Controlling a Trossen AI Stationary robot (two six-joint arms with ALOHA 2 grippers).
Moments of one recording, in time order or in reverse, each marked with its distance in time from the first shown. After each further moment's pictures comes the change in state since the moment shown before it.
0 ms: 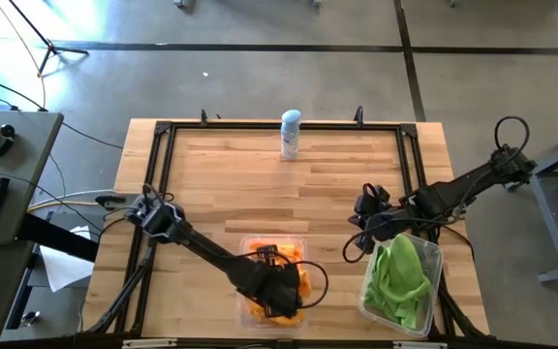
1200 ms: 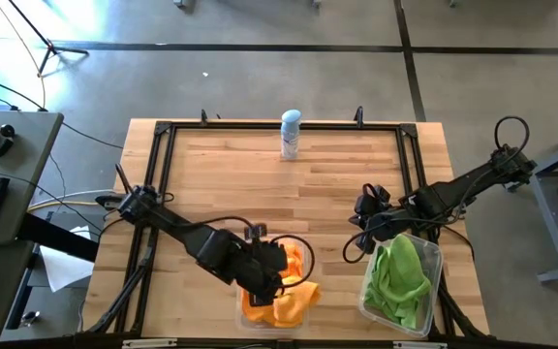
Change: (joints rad) left arm 0.010 -0.250 0.097 -0.107 -0.050 0.072; right arm 0.000 0.000 0.000 -0.015 -0.007 -0.004
